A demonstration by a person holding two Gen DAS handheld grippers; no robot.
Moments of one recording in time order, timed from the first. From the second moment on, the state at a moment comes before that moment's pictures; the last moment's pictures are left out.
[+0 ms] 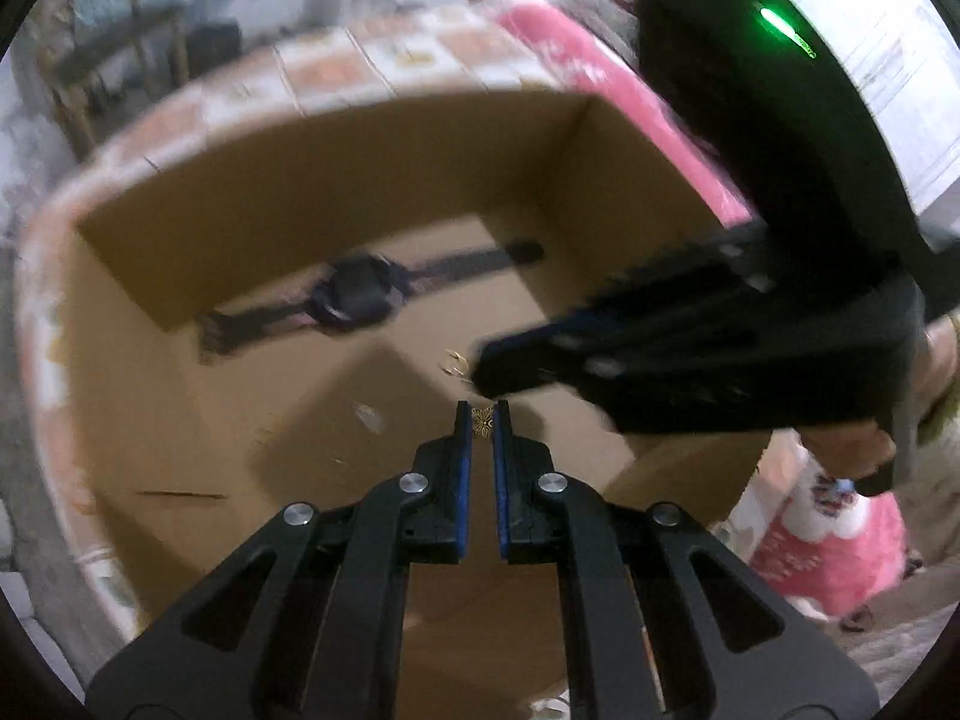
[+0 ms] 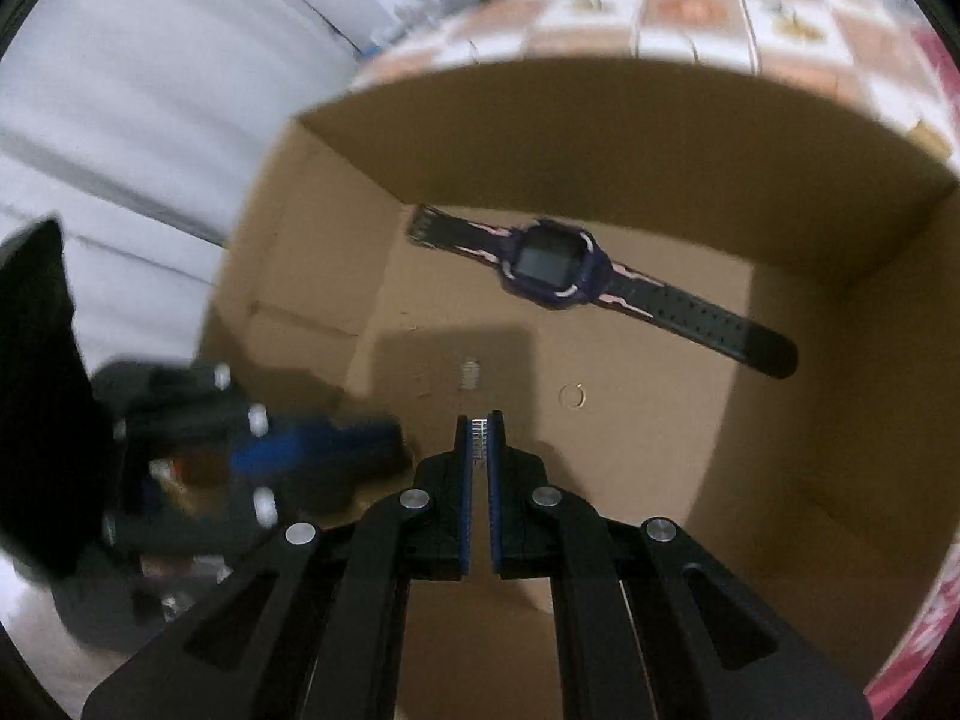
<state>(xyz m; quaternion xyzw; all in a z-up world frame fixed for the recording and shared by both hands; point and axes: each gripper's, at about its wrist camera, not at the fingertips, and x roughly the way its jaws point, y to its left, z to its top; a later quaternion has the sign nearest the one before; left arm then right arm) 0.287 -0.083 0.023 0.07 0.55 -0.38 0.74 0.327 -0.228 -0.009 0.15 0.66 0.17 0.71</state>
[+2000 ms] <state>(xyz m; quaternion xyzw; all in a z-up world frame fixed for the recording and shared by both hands) 0.120 0.054 -0.039 0.08 0.46 -0.15 0.87 0.149 -0.148 -0.032 0.01 0.51 0.13 0.85</state>
